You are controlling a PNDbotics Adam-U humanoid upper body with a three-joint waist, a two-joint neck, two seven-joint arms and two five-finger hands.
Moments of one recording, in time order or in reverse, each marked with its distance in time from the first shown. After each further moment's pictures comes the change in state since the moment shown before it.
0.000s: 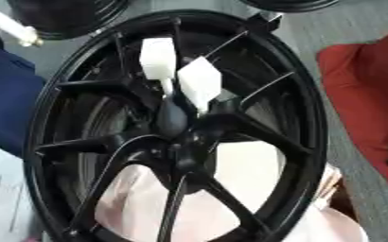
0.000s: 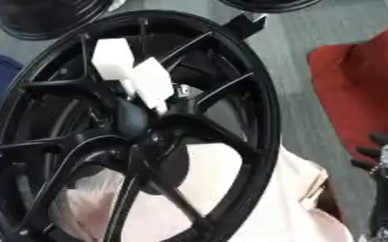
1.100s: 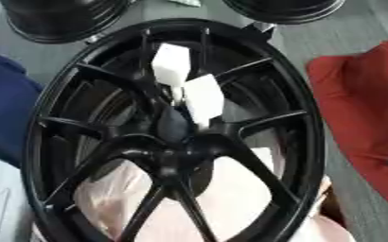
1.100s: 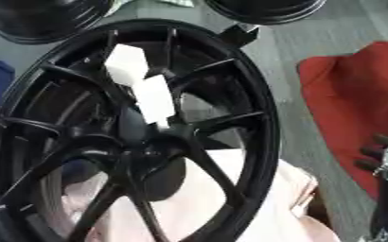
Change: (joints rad) left arm 0.285 -0.251 0.159 0.142 -0.103 -0.280 0.103; right arm 0.000 0.003 -0.011 -0.003 -0.011 -0.017 -0.017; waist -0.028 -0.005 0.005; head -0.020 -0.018
